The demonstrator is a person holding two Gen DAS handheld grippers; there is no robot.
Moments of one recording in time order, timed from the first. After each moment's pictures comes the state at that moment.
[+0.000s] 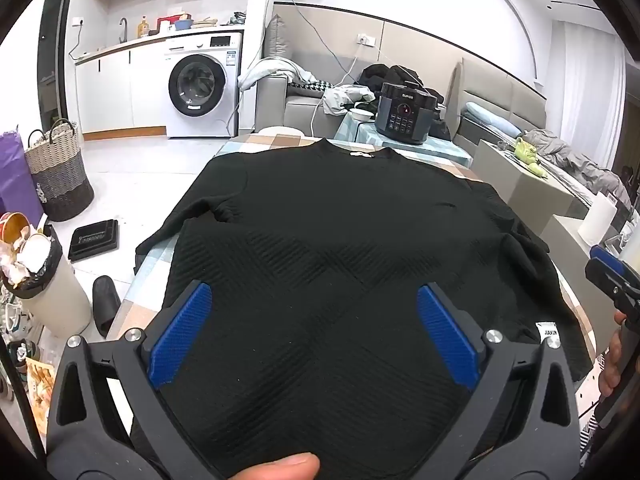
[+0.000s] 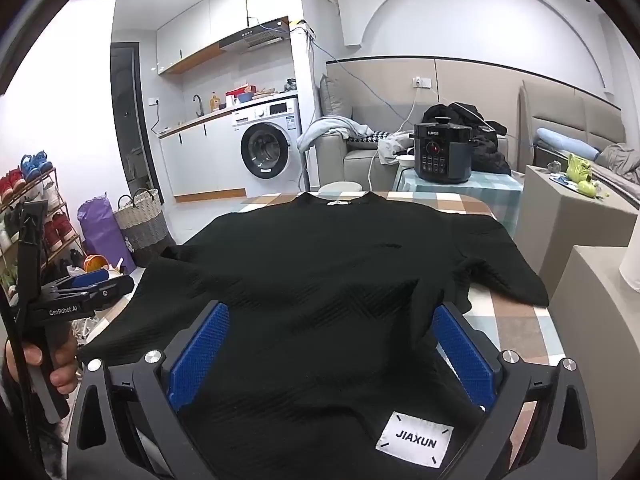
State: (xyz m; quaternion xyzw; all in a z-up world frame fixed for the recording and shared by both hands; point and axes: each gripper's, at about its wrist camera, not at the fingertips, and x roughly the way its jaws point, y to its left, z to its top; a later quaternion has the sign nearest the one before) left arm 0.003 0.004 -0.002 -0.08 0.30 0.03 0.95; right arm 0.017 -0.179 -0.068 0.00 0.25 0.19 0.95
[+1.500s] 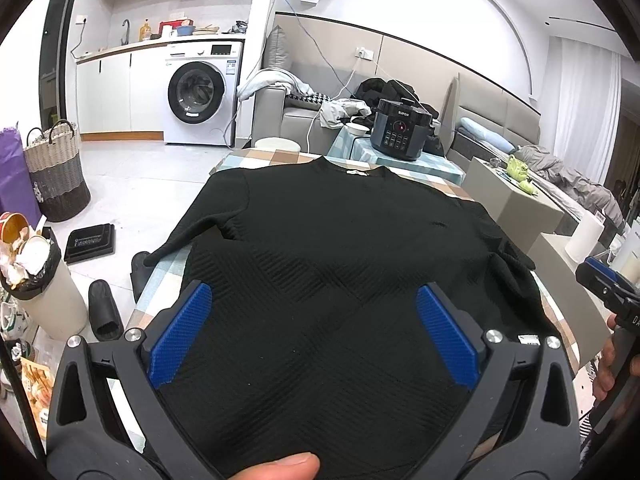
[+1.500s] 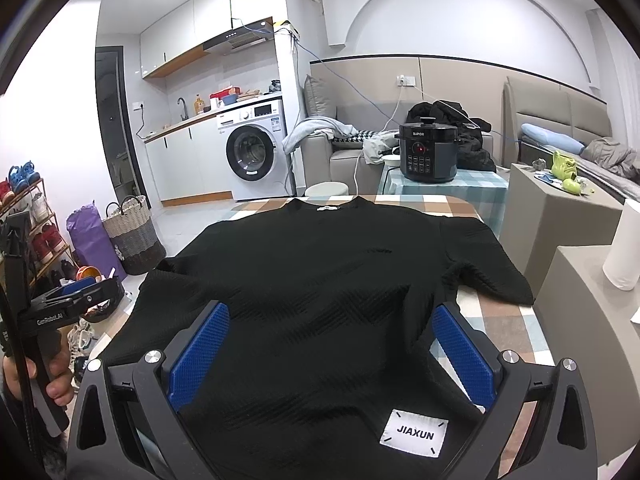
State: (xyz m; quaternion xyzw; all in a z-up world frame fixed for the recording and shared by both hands) left arm -0.023 0.010 0.032 -0.10 0.28 0.02 0.96; right arm 0.004 -0.171 -0.045 0.01 0.25 0.16 0.95
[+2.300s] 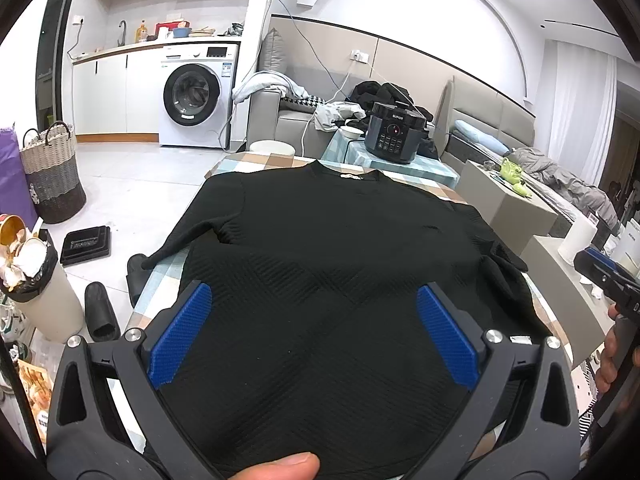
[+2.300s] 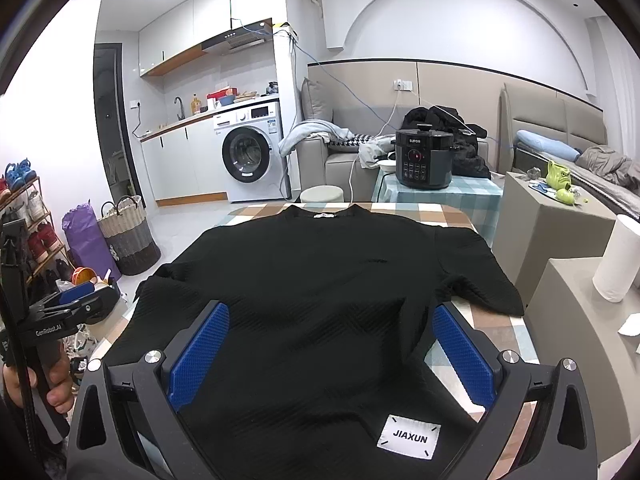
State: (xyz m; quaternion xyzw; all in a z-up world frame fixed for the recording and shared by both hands) left arm -0.032 0.010 0.043 -0.10 0.27 0.01 0.96; right arm 0.004 -0.170 -0.025 0.00 0.25 0.15 0.96
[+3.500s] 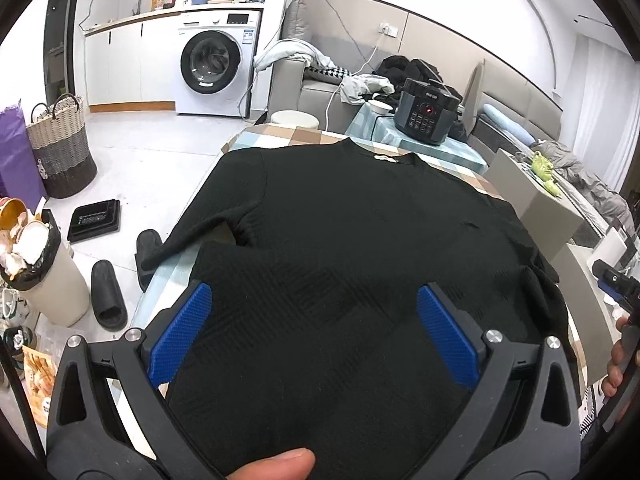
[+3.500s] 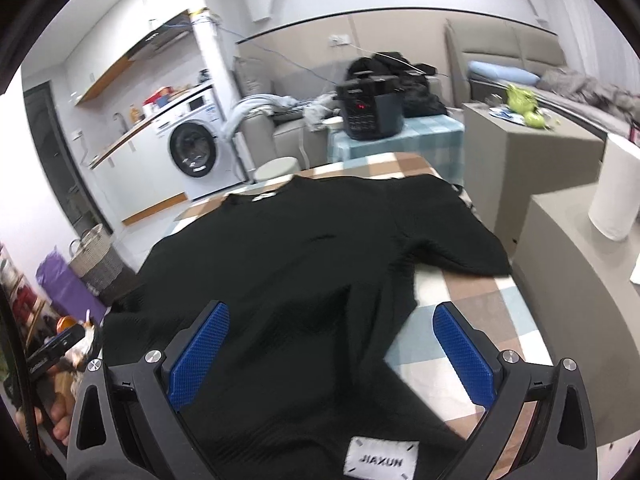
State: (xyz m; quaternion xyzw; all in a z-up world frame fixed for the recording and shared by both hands) left arm 0.052 0.049 0.021 -0.12 0.34 0.05 0.93; right arm 0.090 -0.227 -0.053 0.11 0.33 0.07 0.93
